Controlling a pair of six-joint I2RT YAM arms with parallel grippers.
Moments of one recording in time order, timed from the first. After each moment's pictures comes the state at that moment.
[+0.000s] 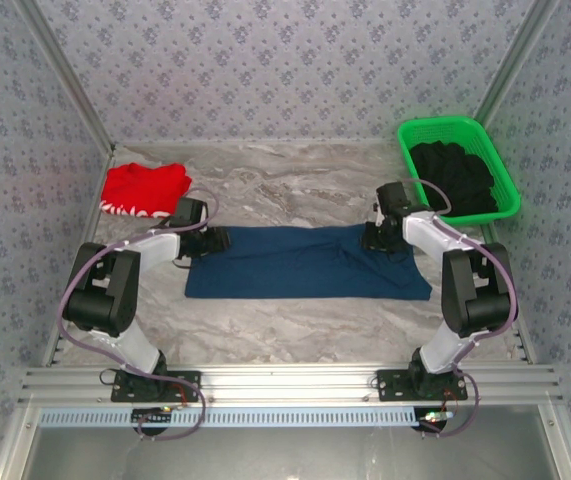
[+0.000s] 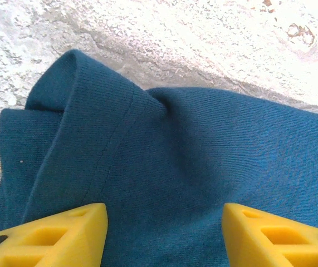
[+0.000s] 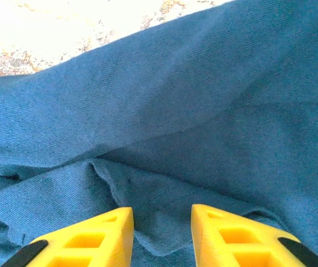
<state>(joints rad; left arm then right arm) -0.26 1.67 0.87 -0.21 0.11 -0.48 0.20 1.66 1.04 -0.59 -0.07 0.30</state>
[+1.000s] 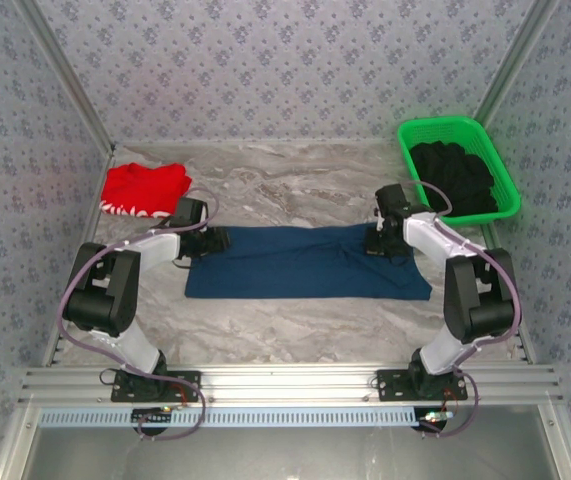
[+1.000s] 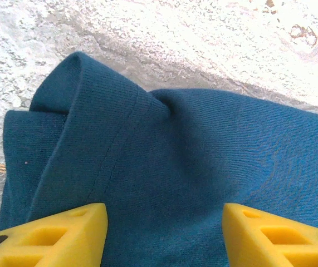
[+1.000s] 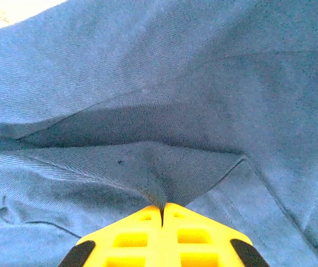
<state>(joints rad) -0.25 1.67 0.87 -0.21 0.10 -0.47 0.21 1.60 1.04 -0.70 -0.03 0.28</state>
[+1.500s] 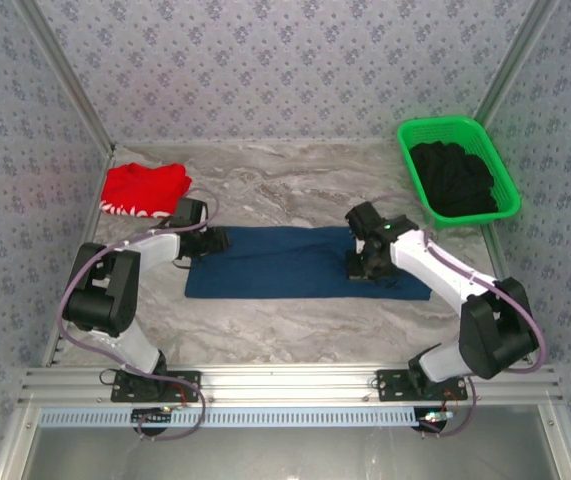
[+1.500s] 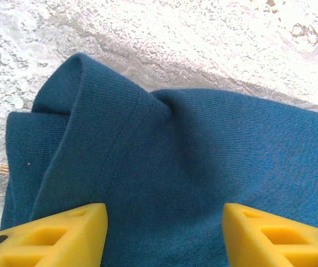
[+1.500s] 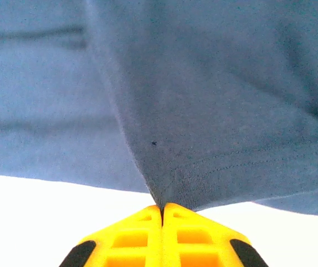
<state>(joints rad) -0.25 1.67 0.87 -0.21 0.10 -0.46 0.51 1.43 0.99 -0.94 -0.03 0.43</state>
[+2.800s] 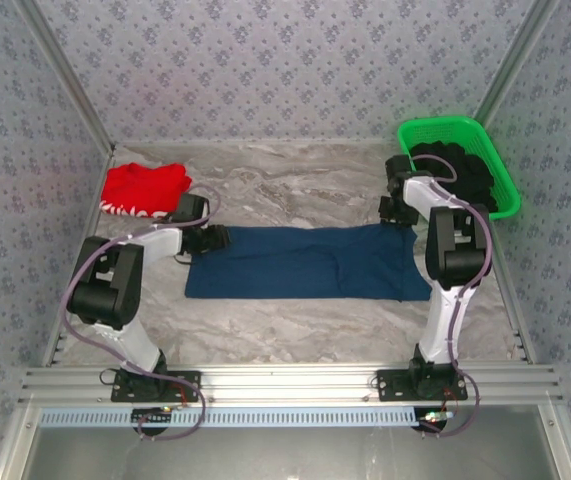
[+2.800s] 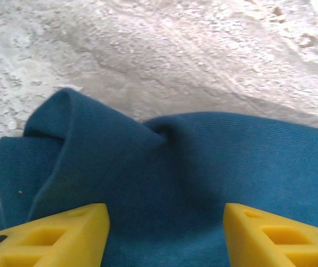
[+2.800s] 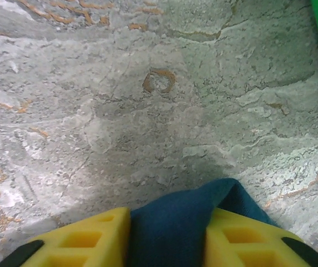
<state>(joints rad) -0.25 1.72 0.92 -0.23 0.09 -0.46 0.07 2.04 1.48 -0.74 0.18 0.28</state>
